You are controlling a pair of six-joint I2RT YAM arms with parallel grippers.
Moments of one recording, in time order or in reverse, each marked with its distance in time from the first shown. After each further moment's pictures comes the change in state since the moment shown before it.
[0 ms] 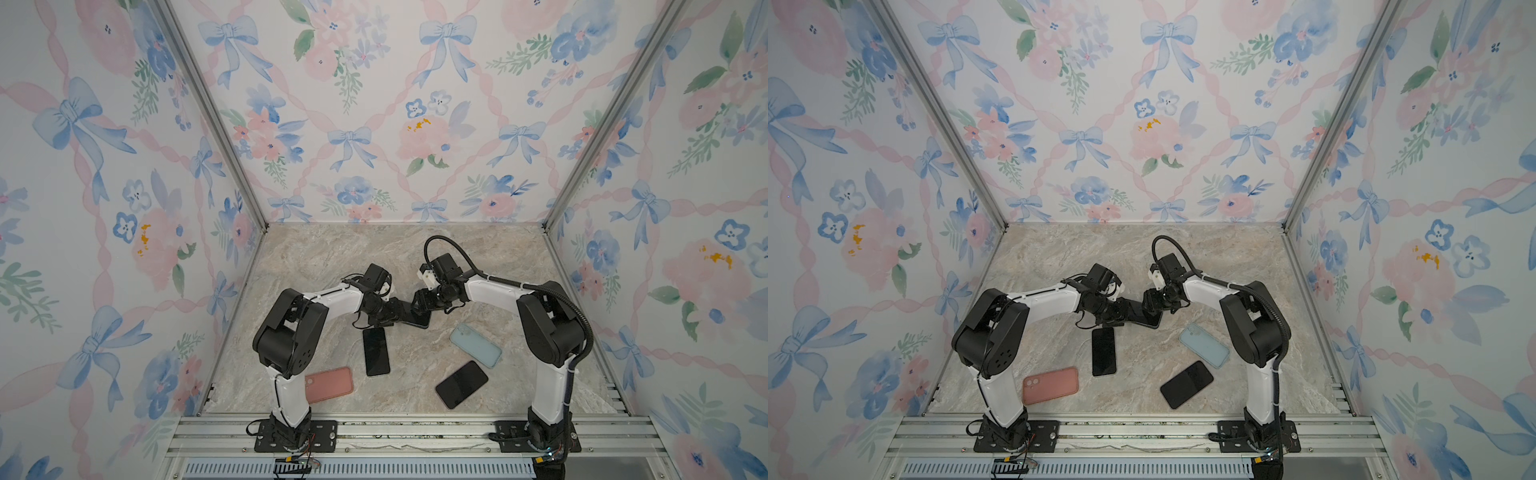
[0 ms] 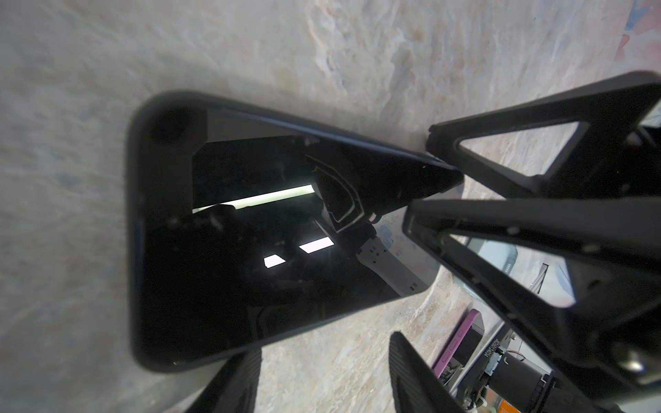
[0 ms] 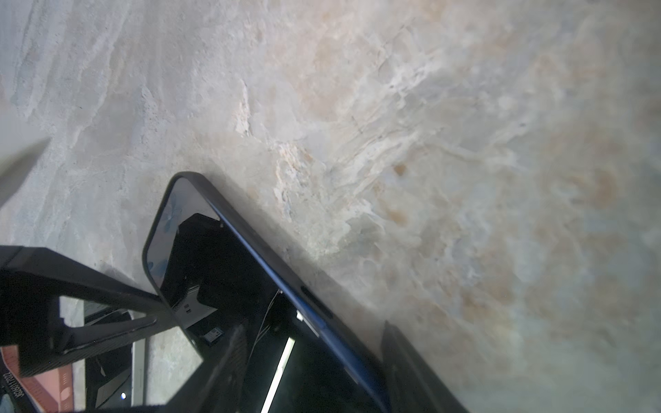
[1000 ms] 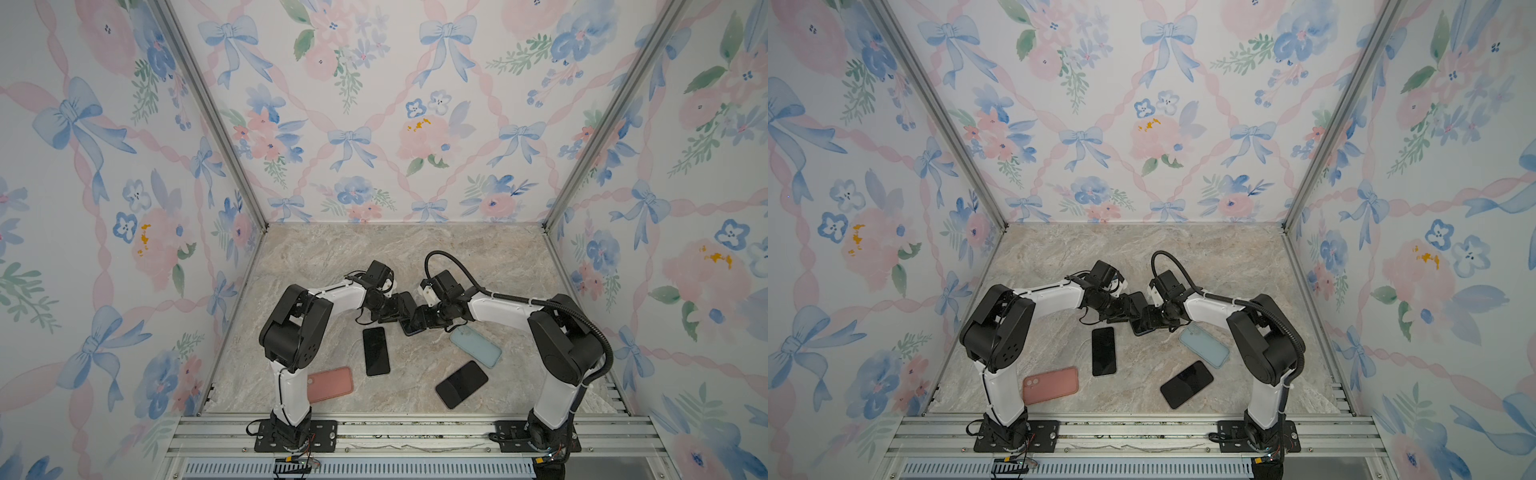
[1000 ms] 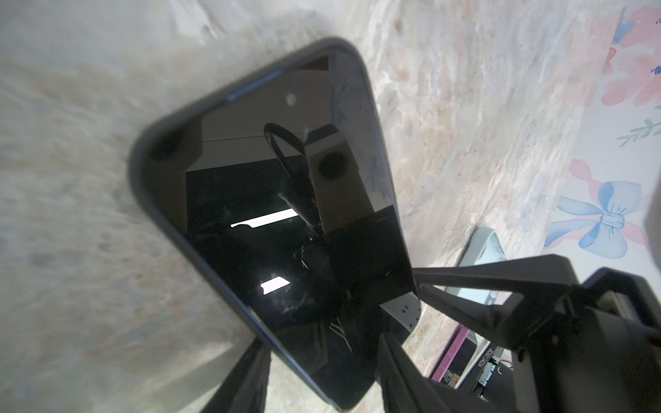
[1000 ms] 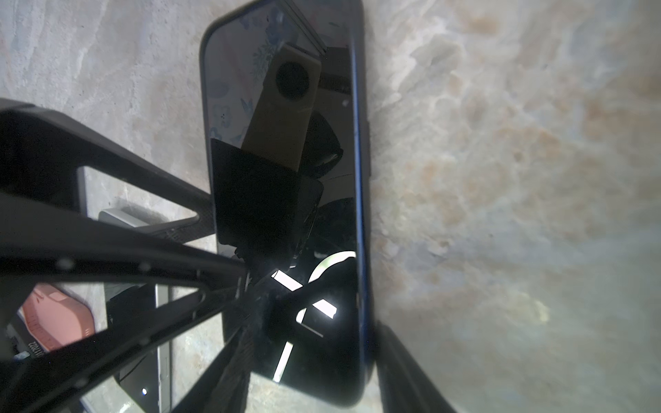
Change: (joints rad) left arm 0.001 0.053 0.059 0.008 0.005 -0.008; right arm 0.099 -0.145 -0.205 0.064 0.023 0.149
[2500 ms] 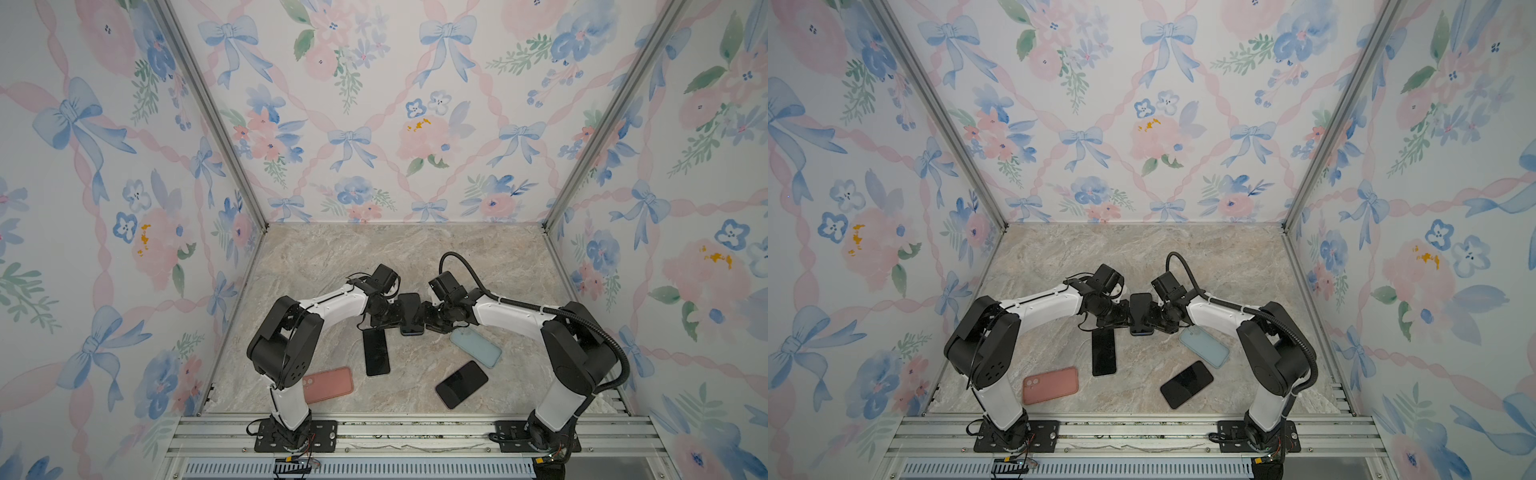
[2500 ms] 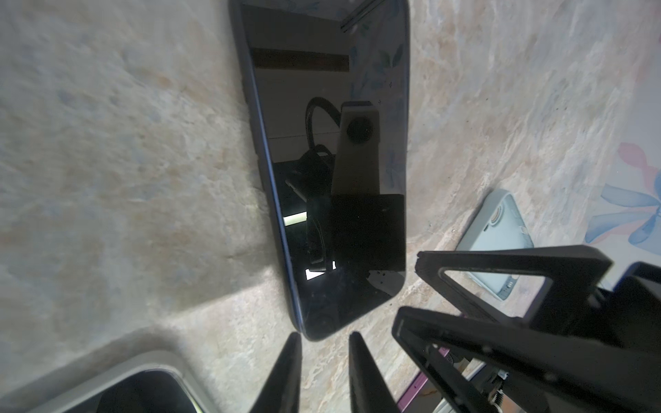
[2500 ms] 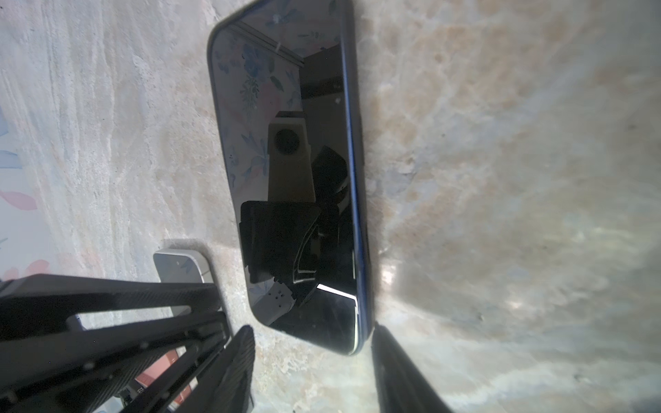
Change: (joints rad) left arm -0.080 -0.122 -0.029 -0.134 -0.126 -0.044; right arm 0.018 -0.077 -0.027 -0.028 0.038 0.386
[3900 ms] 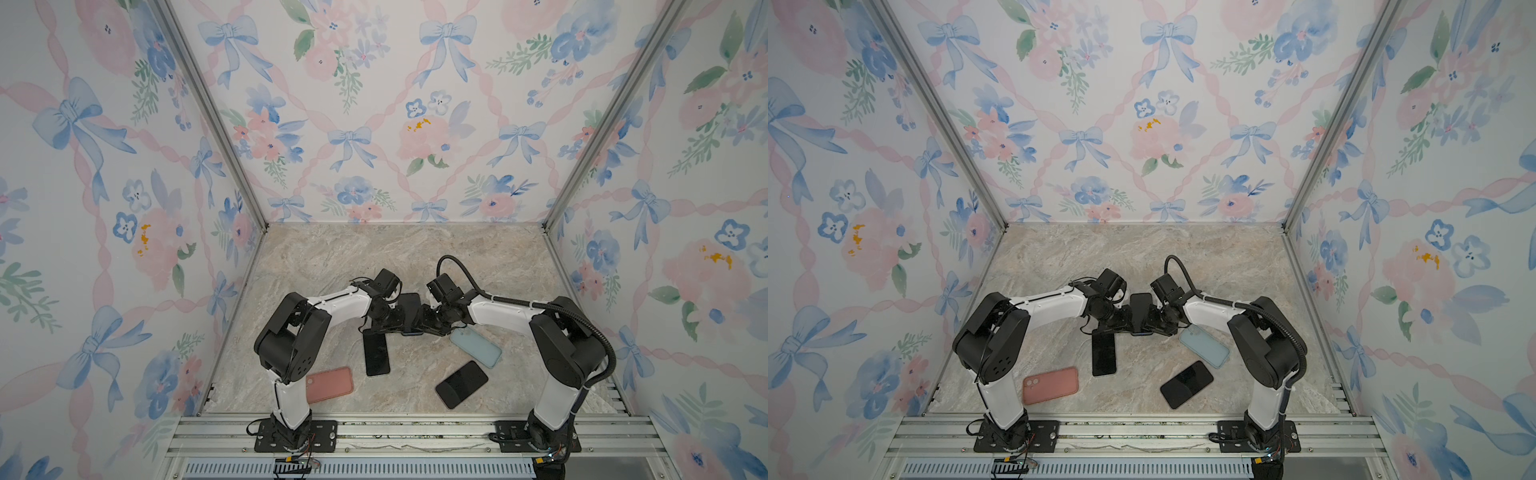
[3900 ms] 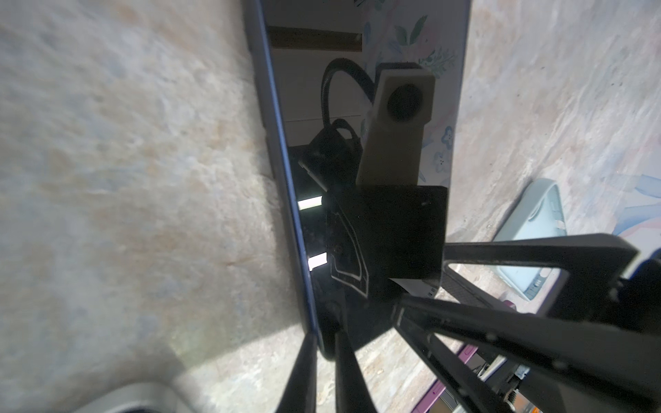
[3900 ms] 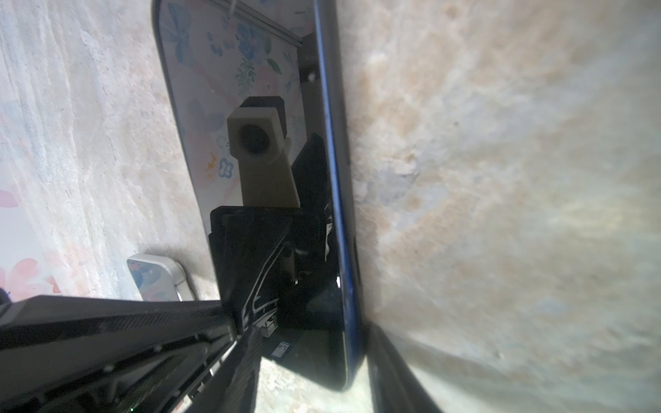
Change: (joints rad) left arm -0.013 0.049 -0.013 0.011 0.007 0.011; right arm 0.001 0.060 0.003 0.021 -0.037 0.000
